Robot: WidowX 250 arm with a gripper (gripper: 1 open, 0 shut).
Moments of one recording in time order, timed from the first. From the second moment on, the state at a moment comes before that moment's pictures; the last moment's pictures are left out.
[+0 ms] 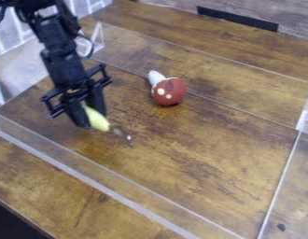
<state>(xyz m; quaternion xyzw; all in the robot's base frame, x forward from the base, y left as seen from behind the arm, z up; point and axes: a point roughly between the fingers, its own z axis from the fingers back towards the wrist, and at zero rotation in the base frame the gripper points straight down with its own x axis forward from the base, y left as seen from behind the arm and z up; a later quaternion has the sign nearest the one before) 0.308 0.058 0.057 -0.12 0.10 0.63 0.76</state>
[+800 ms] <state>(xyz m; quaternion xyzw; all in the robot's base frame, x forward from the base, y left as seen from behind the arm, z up) 0.319 -0.076 0.096 -0.17 0.12 0.39 0.90</state>
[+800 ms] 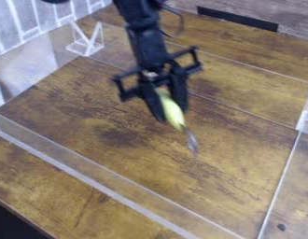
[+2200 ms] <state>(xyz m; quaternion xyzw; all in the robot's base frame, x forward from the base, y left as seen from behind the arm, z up) 0.337 -0.093 0.037 -0.19 0.11 0.11 0.97</state>
